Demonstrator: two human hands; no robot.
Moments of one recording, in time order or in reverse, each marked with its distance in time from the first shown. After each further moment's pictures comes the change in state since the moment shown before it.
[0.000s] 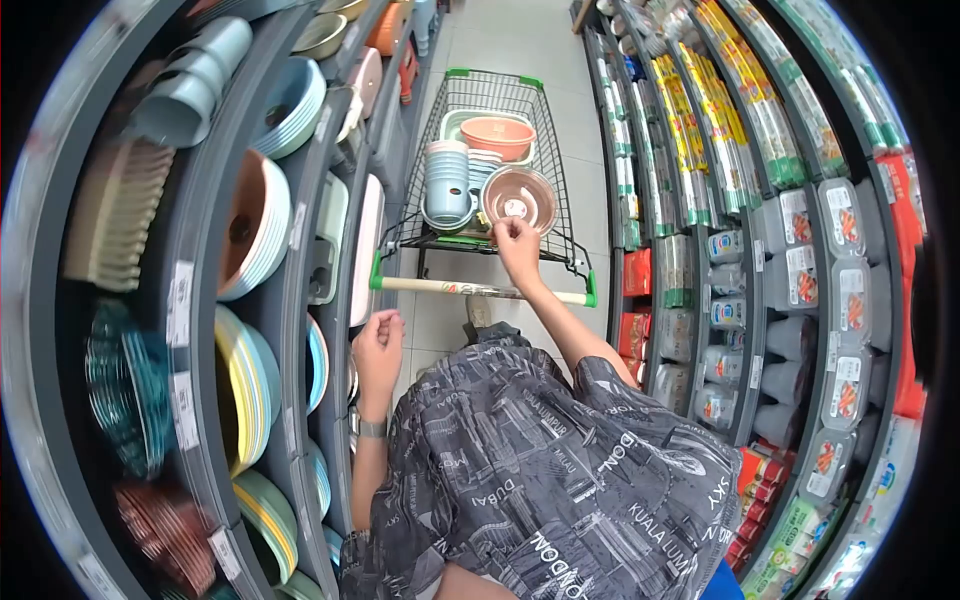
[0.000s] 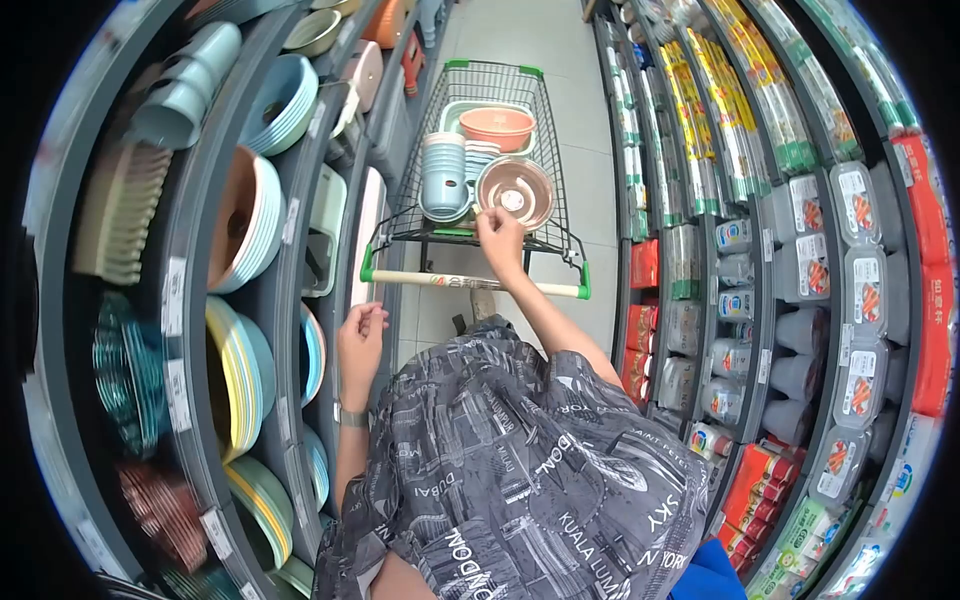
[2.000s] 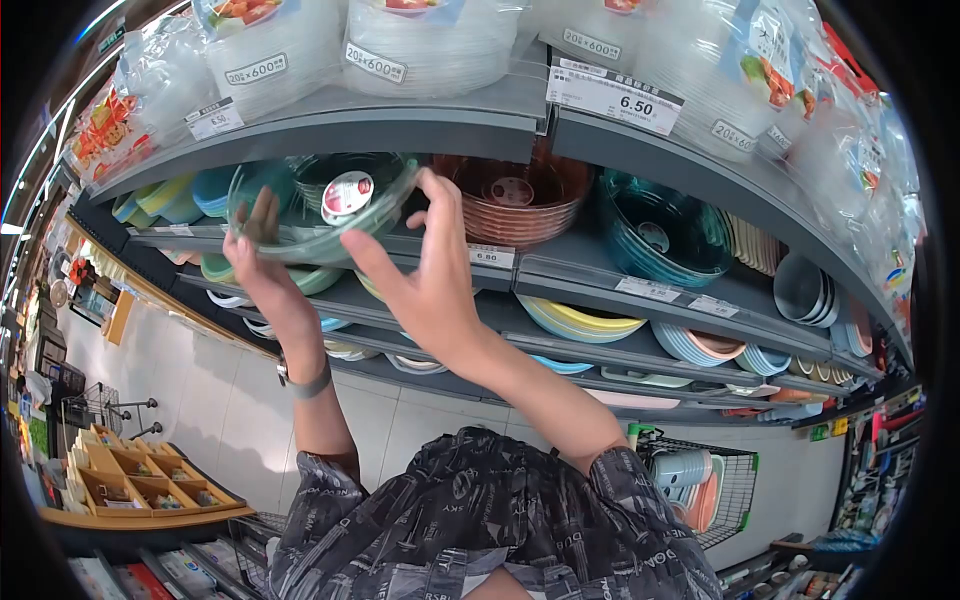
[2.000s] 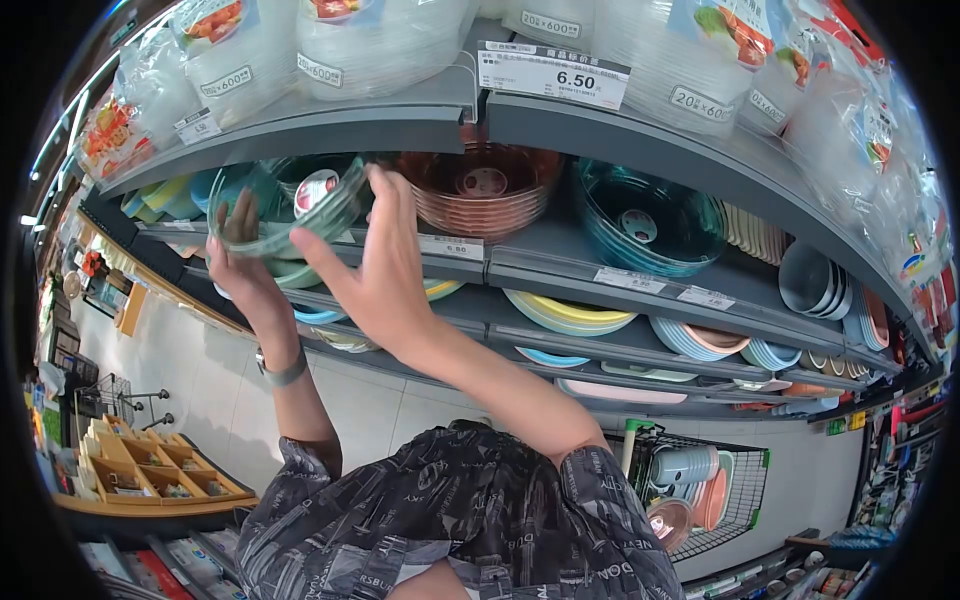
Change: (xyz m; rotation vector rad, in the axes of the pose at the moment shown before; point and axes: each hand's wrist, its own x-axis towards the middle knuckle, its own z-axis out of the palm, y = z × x) left_hand -0.368 0.096 -0.334 0.056 1.963 0.451; right_hand -0.501 -0.374 0.272 0.764 -1.686 -0.776
